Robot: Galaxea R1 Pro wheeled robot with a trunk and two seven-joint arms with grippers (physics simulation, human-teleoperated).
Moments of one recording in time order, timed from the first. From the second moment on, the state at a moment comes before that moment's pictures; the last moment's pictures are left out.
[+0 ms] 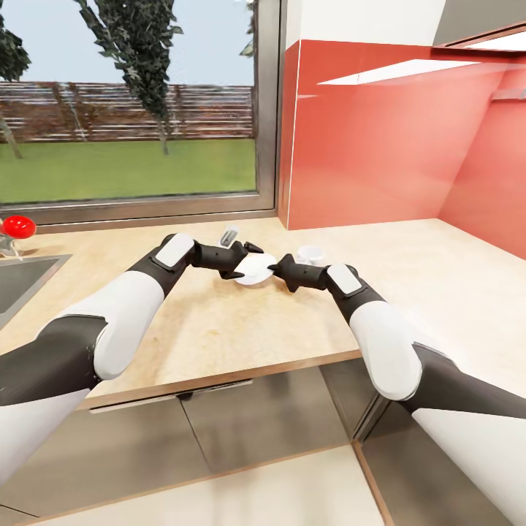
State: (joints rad) left arm -1.48 -0.10 -0.02 -0.27 0.92 0.90 -0.02; right arm -1.35 0.17 -0.41 -0.31 -0.61 0.77 0.18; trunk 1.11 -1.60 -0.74
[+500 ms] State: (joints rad) left arm -1.48 -0.08 -0.02 -0.27 0.93 0.90 -0.03; right arm -1.35 0.17 -0.41 -0.31 -0.61 0.77 0.18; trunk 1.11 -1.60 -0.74
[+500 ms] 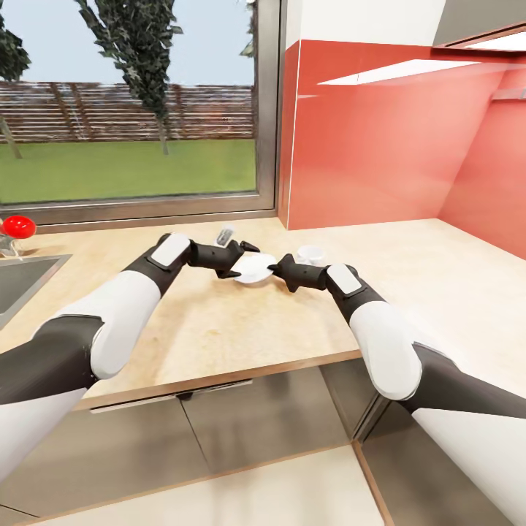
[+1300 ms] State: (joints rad) left arm -1.48 0.00 0.04 -0.63 0.93 0.99 -0.17; right arm -1.35 0.17 -0.42 -0.29 -0.63 0.71 0.18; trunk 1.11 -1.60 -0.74
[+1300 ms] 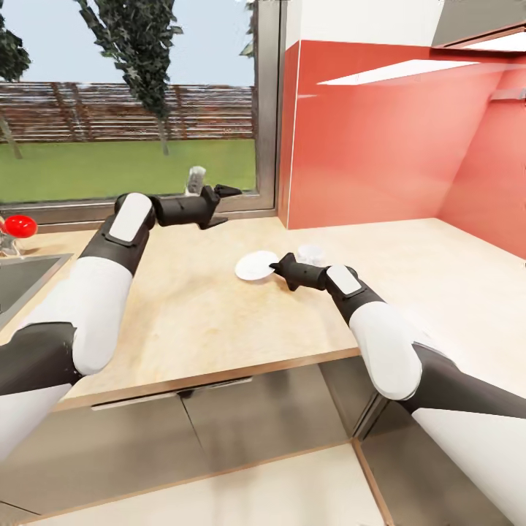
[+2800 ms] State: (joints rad) left arm -1.48 0.08 0.04 -0.64 0.93 0.99 -0.43; right arm -1.37 0.17 -0.41 -0.31 -0.61 0.70 0.17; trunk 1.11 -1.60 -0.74
